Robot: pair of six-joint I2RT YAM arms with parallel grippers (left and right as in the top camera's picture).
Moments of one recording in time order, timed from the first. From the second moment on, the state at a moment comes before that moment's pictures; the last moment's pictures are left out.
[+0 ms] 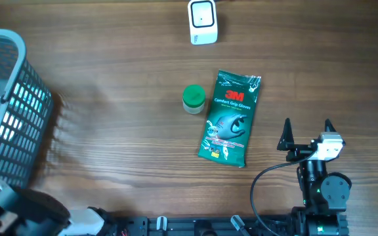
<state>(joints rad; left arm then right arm) 0.86 1.61 1.50 -0.74 -0.18 -0.28 -0.03 0.01 0.01 0.00 0.00 0.01</state>
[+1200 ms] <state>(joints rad) 0.86 2.05 1.50 -0.84 0.04 -0.02 -0.03 0.01 0.01 0.00 0.00 0.01</state>
